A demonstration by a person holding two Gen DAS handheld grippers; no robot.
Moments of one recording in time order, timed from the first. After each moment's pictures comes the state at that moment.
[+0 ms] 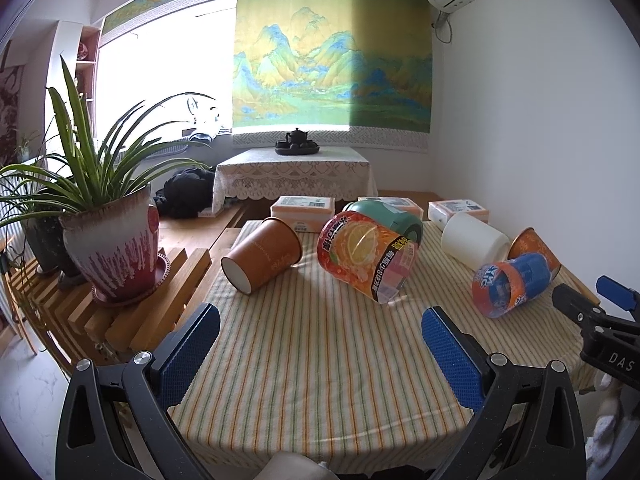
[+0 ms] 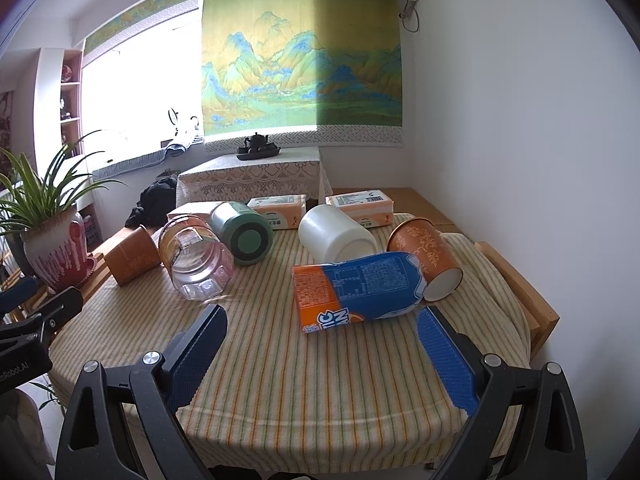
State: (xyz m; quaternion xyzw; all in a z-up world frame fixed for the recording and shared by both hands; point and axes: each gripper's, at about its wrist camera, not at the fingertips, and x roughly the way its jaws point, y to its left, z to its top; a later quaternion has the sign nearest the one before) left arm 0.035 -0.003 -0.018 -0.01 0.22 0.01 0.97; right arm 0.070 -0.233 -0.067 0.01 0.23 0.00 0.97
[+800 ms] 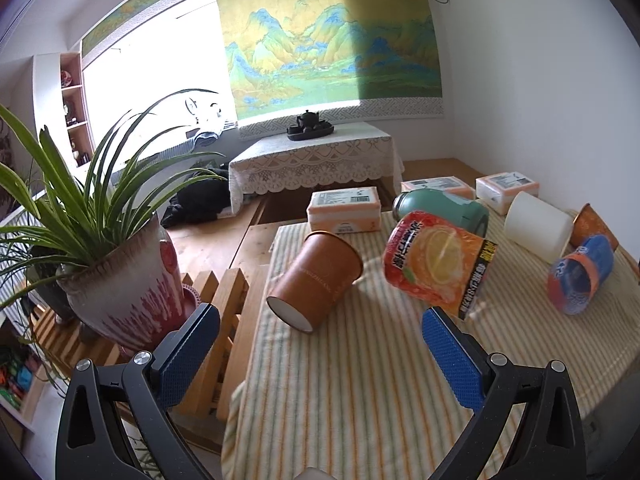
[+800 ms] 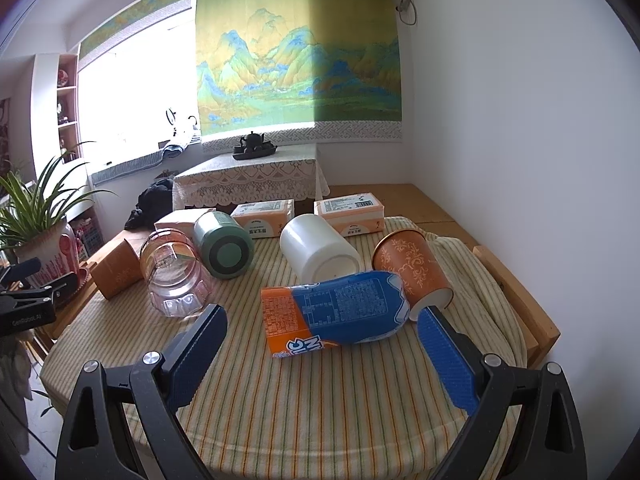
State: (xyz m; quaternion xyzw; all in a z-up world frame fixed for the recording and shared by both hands) left arm 0.118 0.041 -0.010 0.07 0.27 0.04 0.96; right arm 0.098 -0.260 -0.053 0.01 0.23 0.01 0.97
